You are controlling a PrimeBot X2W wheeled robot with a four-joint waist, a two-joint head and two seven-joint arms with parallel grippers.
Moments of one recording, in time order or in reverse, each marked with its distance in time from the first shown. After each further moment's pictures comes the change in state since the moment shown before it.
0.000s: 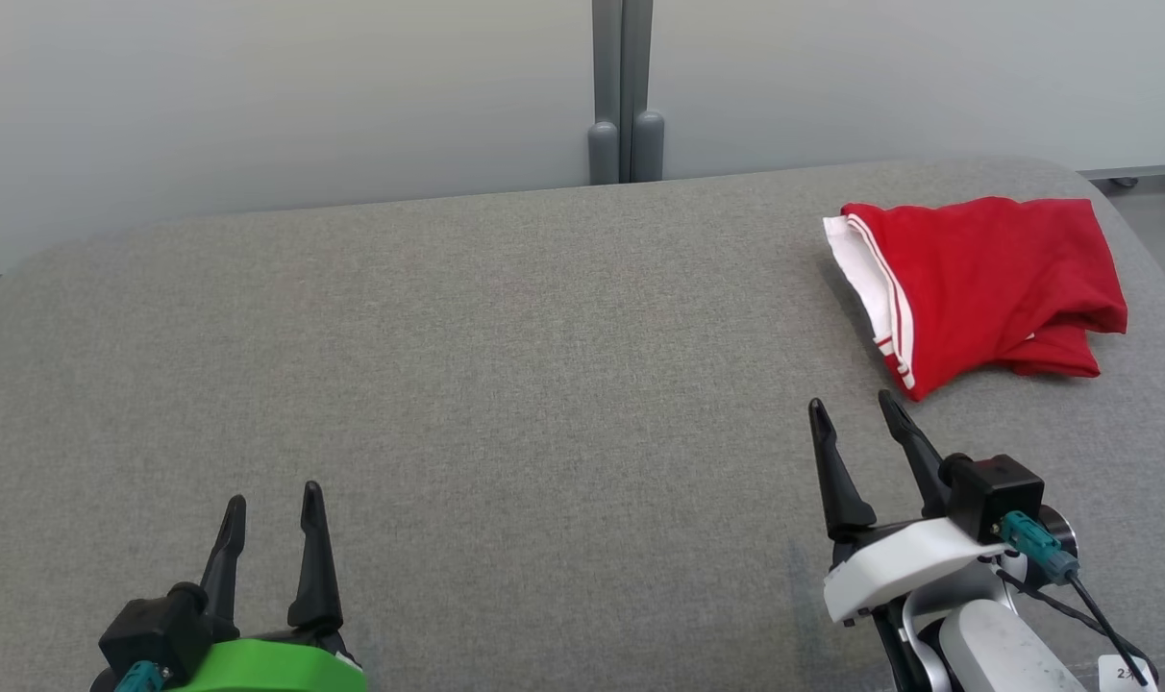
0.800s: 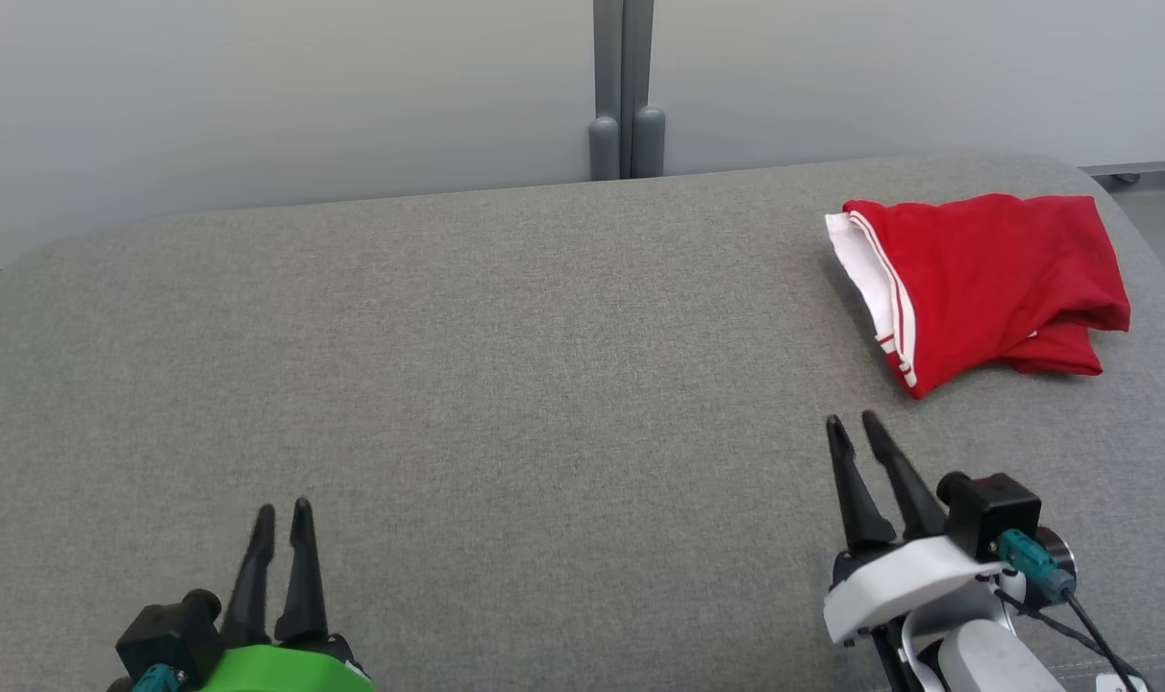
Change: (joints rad) left arm 0.001 -0.009 -0.004 0.029 0.009 0.000 0.002; right arm 0.030 0.021 -0.019 -0.001 -0.016 0.001 0.001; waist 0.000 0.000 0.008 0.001
